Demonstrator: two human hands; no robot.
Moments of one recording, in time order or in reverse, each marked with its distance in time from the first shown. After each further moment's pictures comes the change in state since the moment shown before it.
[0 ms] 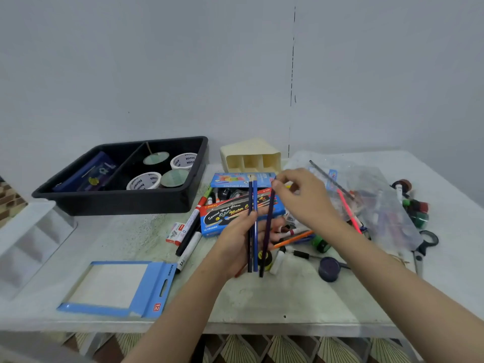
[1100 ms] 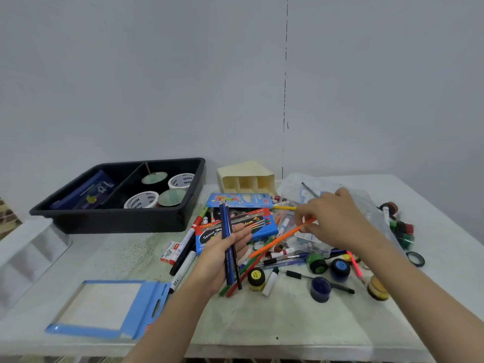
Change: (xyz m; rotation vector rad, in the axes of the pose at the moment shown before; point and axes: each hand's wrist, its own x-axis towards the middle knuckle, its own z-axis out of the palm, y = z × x) left_hand -0.001 0.008 -0.016 -0.062 0.215 0.043; right_hand -0.004 0.012 -0.064 -0.821 -0.278 -0.232
